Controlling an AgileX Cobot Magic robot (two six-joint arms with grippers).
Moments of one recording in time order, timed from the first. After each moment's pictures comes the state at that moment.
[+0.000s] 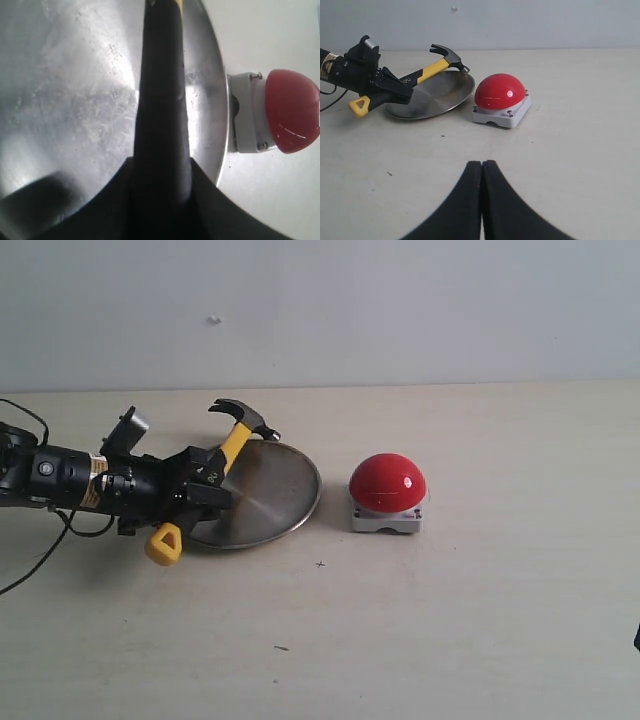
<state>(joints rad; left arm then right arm) -0.14 2.17 -1.09 1.51 -0.77 -1.92 0.28 0.02 0.00 0.21 0.36 -0.03</state>
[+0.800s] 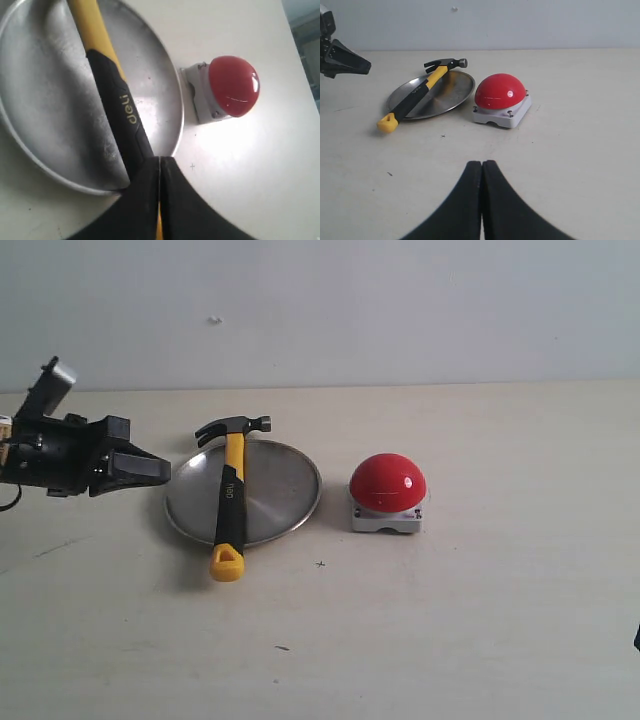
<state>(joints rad) 0.01 1.90 -0.96 1.68 -0.89 -1.86 0.28 0.02 0.00 0.21 0.36 -0.03</state>
